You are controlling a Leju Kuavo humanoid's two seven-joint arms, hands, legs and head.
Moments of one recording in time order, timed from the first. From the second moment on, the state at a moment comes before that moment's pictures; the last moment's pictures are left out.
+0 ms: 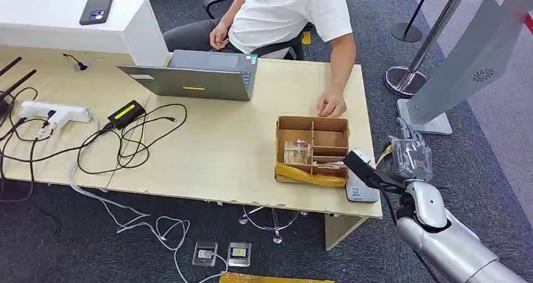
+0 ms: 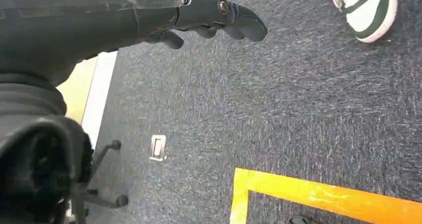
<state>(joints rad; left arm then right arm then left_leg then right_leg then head) -0.10 0.03 -0.99 -0.24 0.75 0.66 -0.03 -0.67 -0.54 0.97 -1.15 0.64 -0.40 0.47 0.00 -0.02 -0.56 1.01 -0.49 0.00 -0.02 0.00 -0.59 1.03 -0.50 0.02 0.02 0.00</state>
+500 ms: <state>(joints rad) -0.10 0.03 -1.02 -0.25 0.75 0.66 -0.02 -0.61 -0.51 0.96 -1.14 0.58 -0.39 0.45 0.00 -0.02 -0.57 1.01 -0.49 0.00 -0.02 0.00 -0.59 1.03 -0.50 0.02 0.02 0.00</state>
